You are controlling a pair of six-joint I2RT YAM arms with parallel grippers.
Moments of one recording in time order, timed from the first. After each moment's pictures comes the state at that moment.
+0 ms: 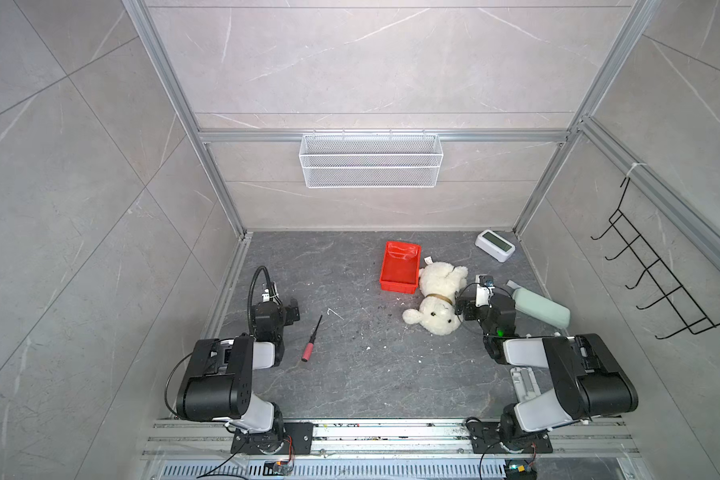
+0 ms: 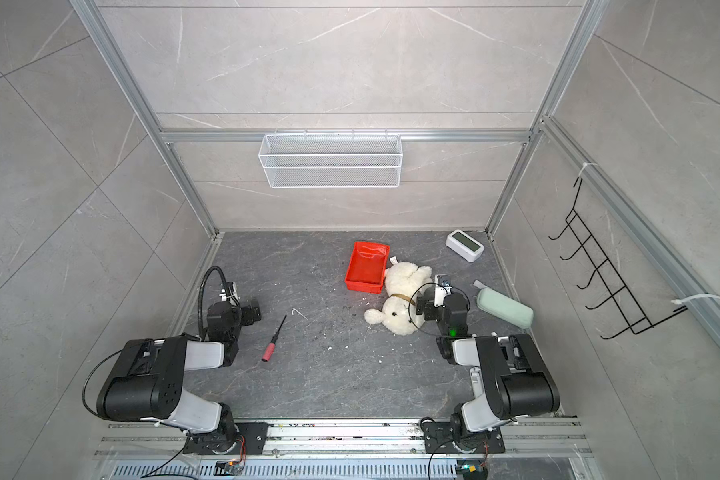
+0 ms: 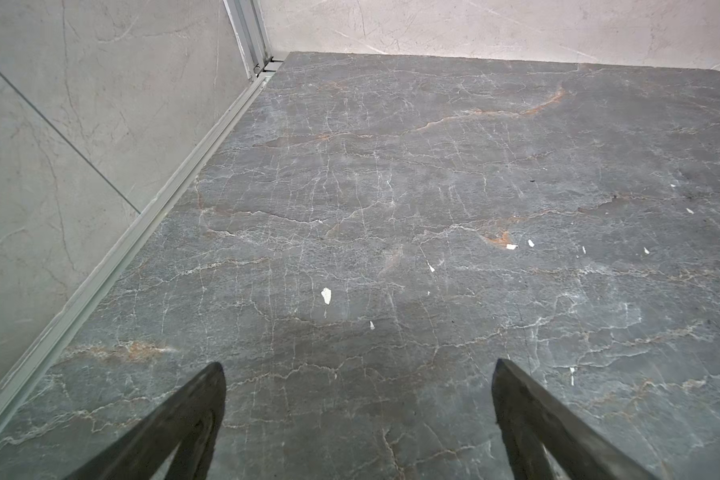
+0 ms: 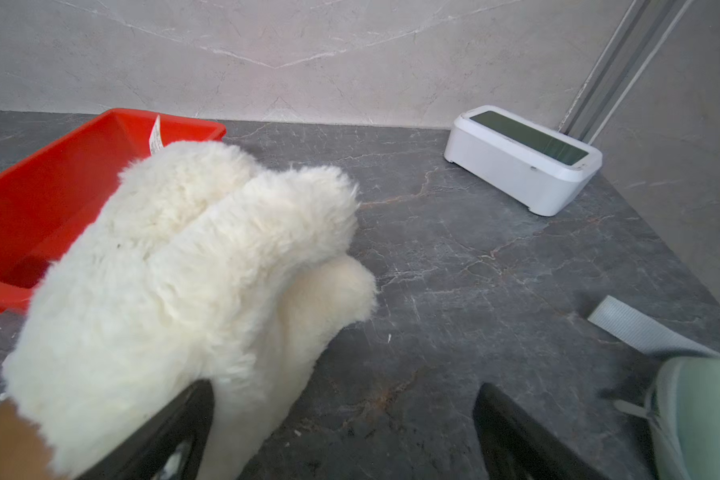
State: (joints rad) left arm 0.02 1.51 0.34 0.74 -0.15 -0.02; right arm 0.08 1.52 0.37 0.80 0.01 -0.01
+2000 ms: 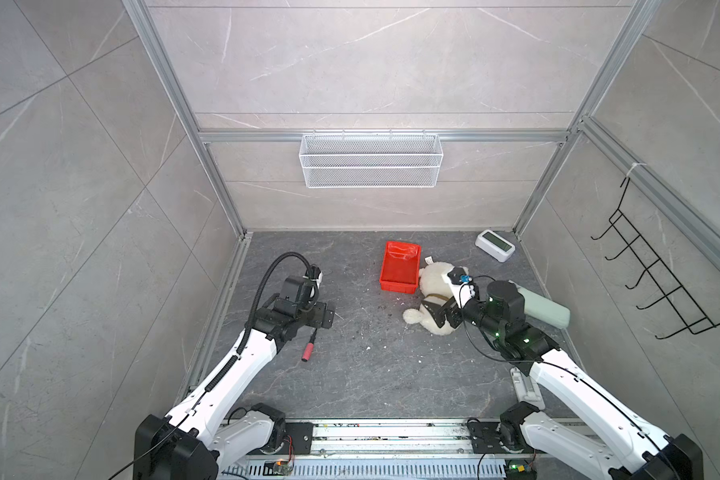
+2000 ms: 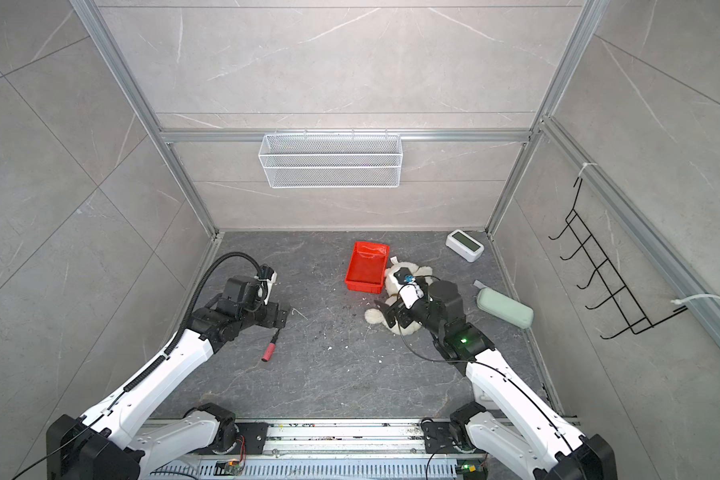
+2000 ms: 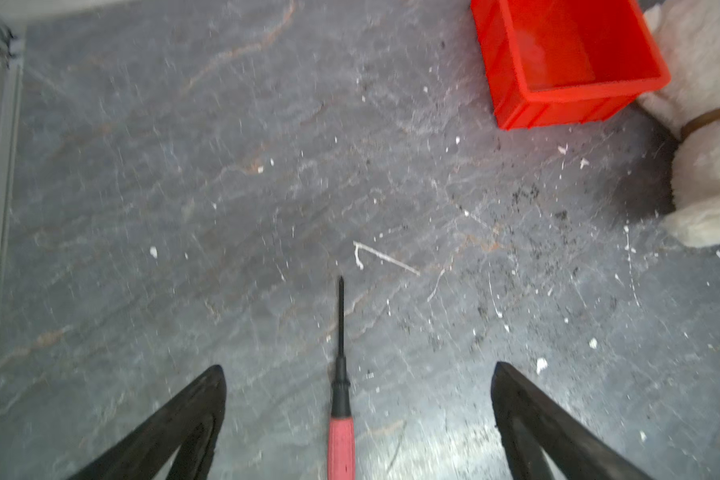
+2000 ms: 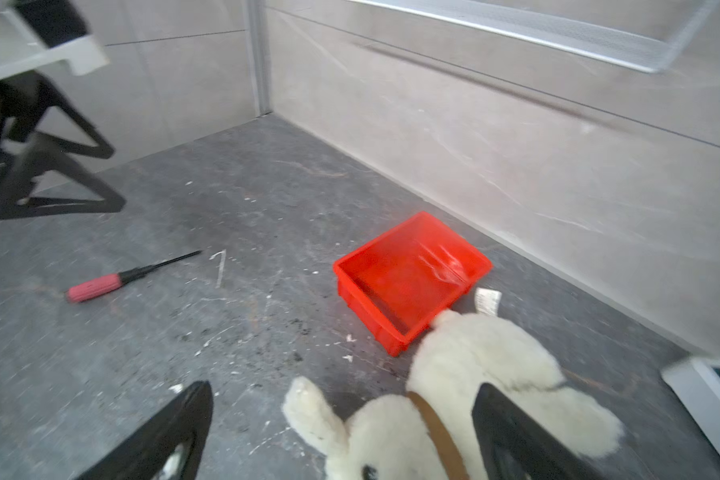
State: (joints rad) left arm -0.42 1.09 0.90 -0.69 -0.10 -0.09; right arm 0.49 0.96 0.74 -0.13 -0.26 -0.23
